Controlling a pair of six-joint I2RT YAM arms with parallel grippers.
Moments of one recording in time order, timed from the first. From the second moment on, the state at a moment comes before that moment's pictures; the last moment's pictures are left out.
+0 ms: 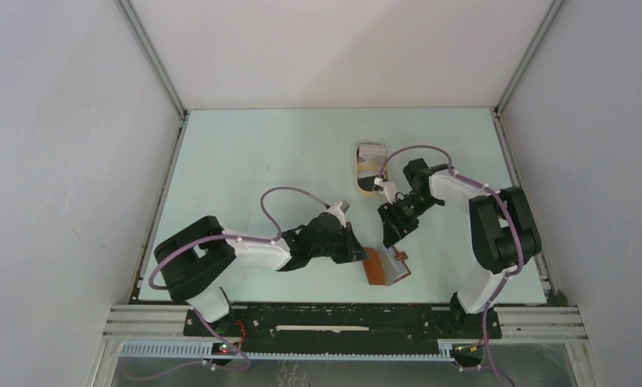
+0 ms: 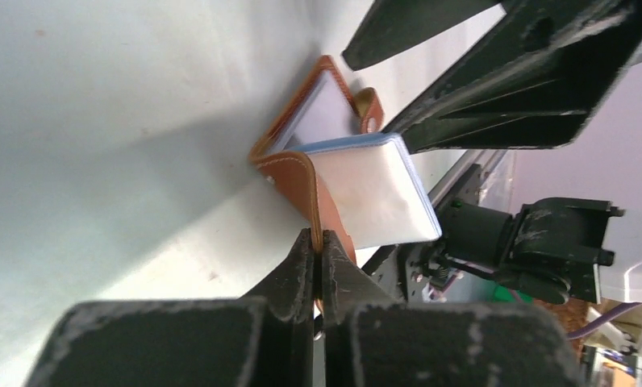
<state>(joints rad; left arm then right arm) -1.01 1.64 0.65 0.42 0.14 -1.09 0.29 1.75 1.05 -0.88 -0.70 -0.42</state>
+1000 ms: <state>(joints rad) -0.93 1.58 0.80 -0.01 0.21 -0.83 0.34 1.27 0.71 -0.82 -0.66 -1.27</state>
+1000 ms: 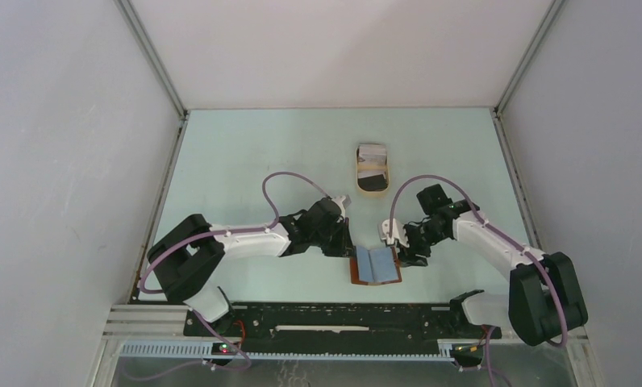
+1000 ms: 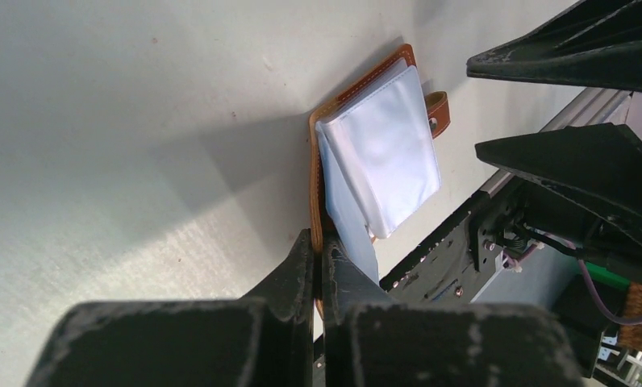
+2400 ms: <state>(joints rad) -0.93 1.52 0.65 0.10 0.20 -0.90 0.42 1.35 0.69 -0.69 -0.58 -1.20</state>
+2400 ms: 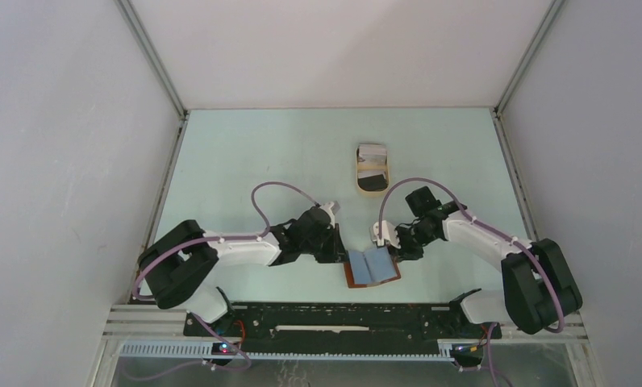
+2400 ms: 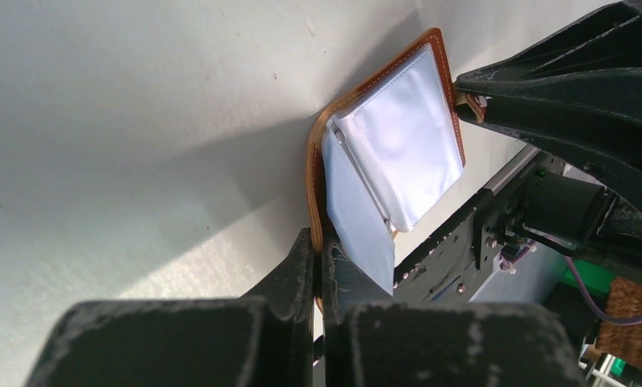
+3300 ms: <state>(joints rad) -0.93 1.60 0.81 0.04 0.27 -0.91 0.39 1.33 0.69 -0.68 -0.64 -1.16</state>
